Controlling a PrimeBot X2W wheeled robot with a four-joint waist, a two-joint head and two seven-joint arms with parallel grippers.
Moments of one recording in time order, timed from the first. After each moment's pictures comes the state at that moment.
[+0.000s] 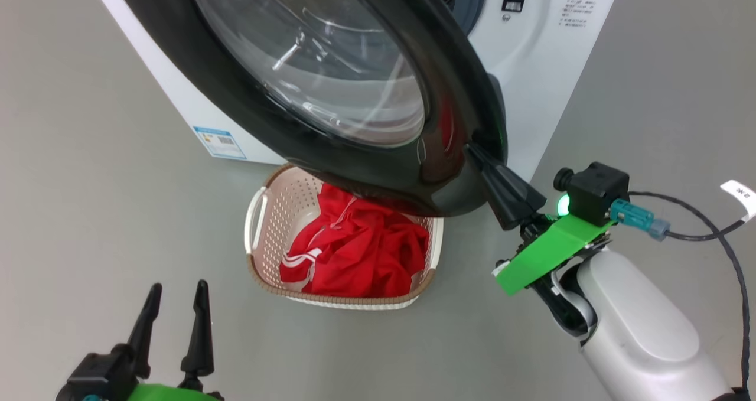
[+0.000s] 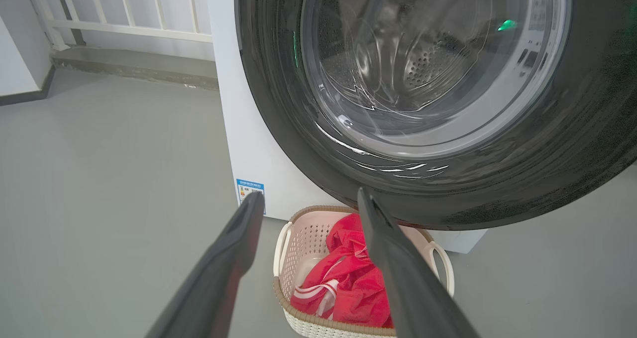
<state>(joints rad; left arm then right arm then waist) -0.04 0.04 -0.03 0.17 -0.26 -0.13 -0.25 -0.56 -0.22 0.46 0.35 0.52 0.13 -0.25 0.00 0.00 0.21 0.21</state>
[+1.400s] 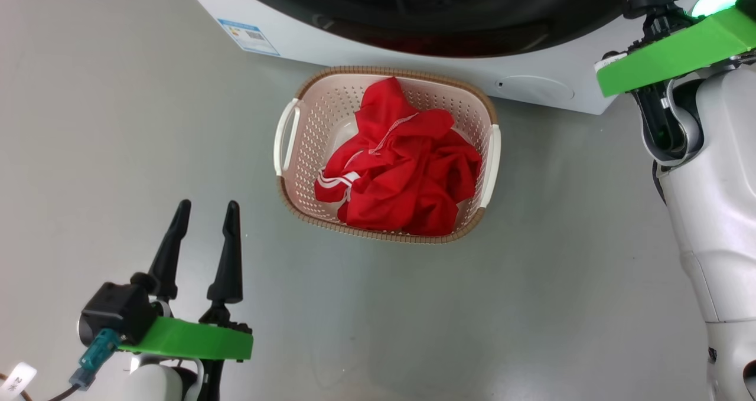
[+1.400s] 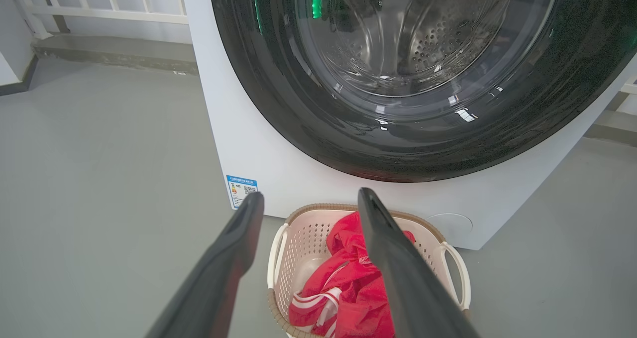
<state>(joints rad) -0.22 0.03 -0.13 0.13 -0.30 -0.13 -0.25 -0.95 -0.25 0.19 0.44 0.47 0.14 -0.26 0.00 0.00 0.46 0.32</state>
